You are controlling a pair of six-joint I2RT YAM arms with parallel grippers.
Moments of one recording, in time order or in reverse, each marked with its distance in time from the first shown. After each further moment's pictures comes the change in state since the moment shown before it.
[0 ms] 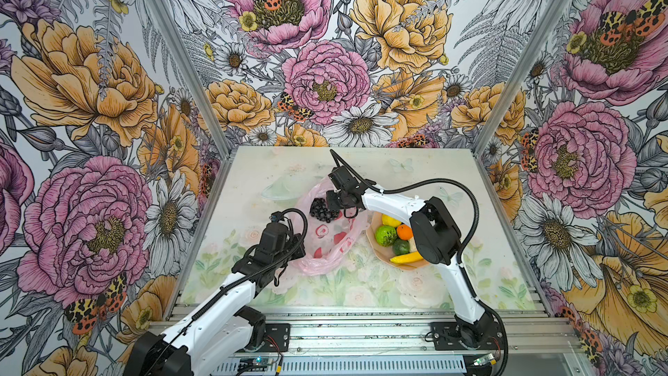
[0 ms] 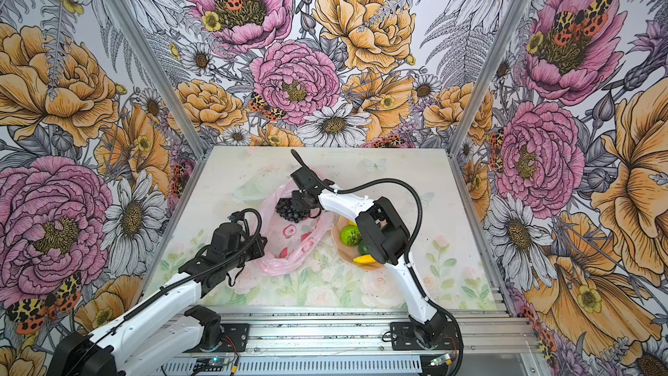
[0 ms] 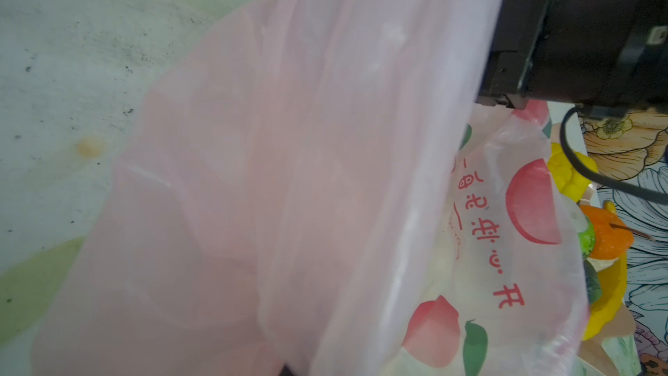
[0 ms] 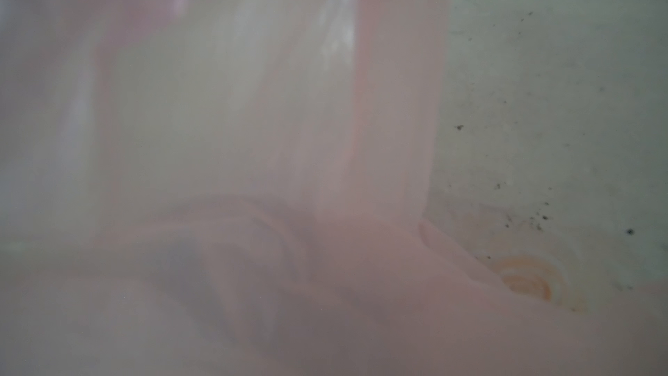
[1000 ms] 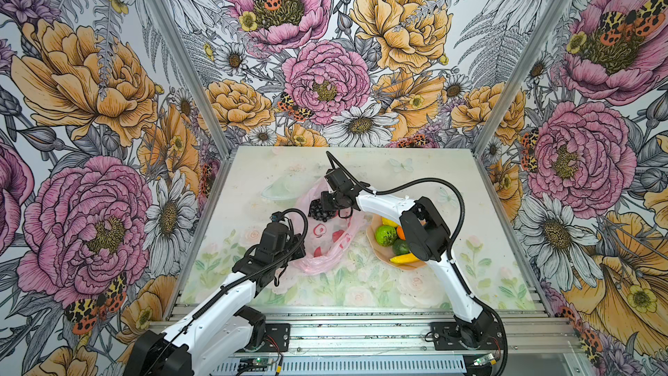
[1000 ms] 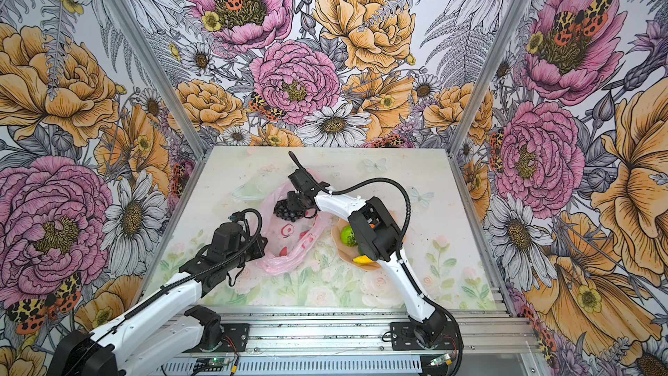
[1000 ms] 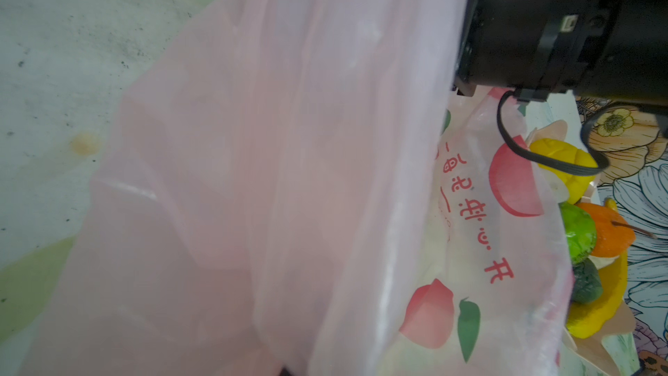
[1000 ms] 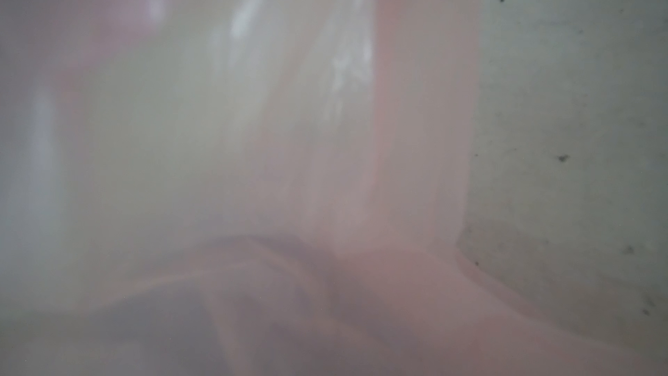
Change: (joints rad) left arm 0.000 0.007 0.000 0.000 0.004 0.000; right arm 0.001 0.103 0.066 0.071 -0.077 0.019
